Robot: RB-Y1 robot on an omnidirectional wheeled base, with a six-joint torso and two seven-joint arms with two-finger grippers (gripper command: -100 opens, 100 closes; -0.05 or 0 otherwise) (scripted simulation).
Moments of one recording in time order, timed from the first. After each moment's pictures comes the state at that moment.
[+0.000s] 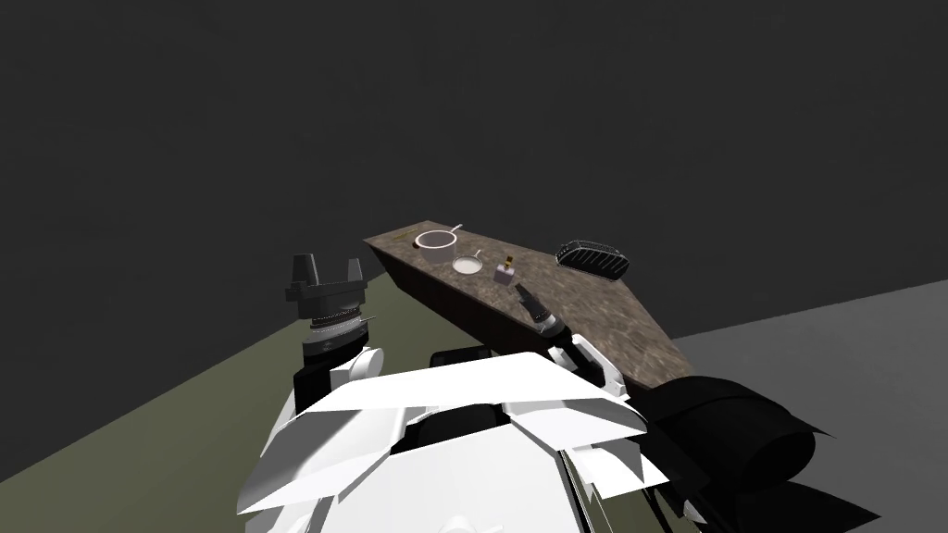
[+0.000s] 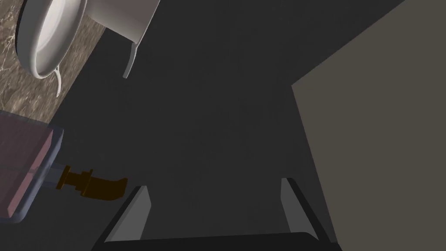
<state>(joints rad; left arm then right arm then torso) 0.53 0.05 0.00 -2.30 0.04 -0.60 0.15 0.60 -0.62 0.03 -2.00 0.13 -0.70 -0.08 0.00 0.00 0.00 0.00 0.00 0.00</state>
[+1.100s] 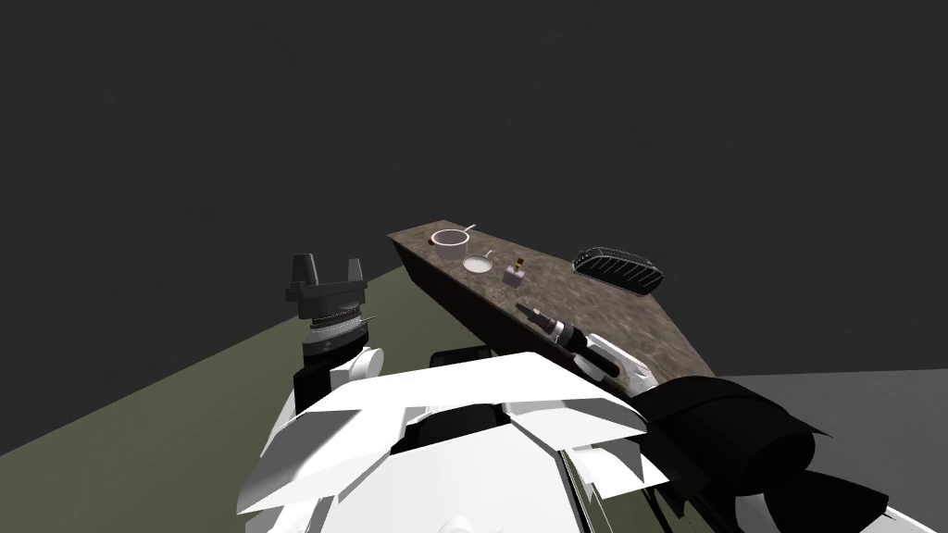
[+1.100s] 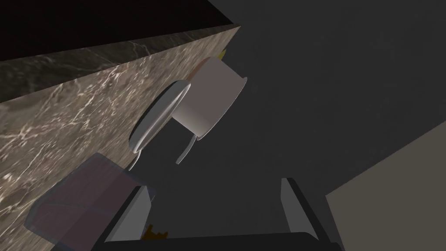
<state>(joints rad) 0.53 0.05 0.00 -2.30 0.04 -0.60 0.15 0.61 -0.94 0.10 -1.78 0.21 -0.75 -0.13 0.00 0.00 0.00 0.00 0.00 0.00</state>
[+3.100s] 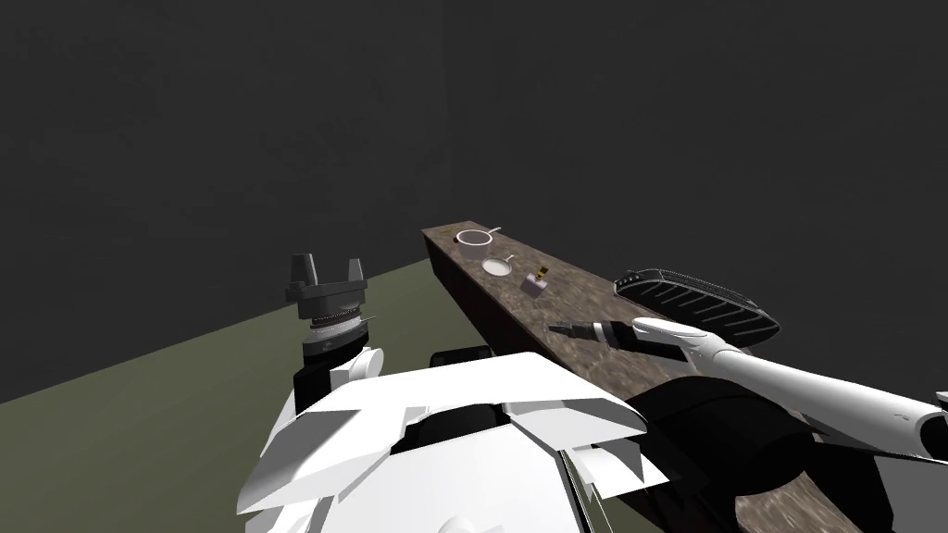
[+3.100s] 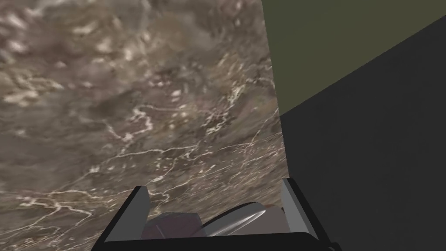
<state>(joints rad) 0.53 0.05 0.00 -2.30 0.04 -0.60 0.15 0.61 -1.52 0.26 -1.43 0.33 -0.81 -0.18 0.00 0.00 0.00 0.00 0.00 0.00</state>
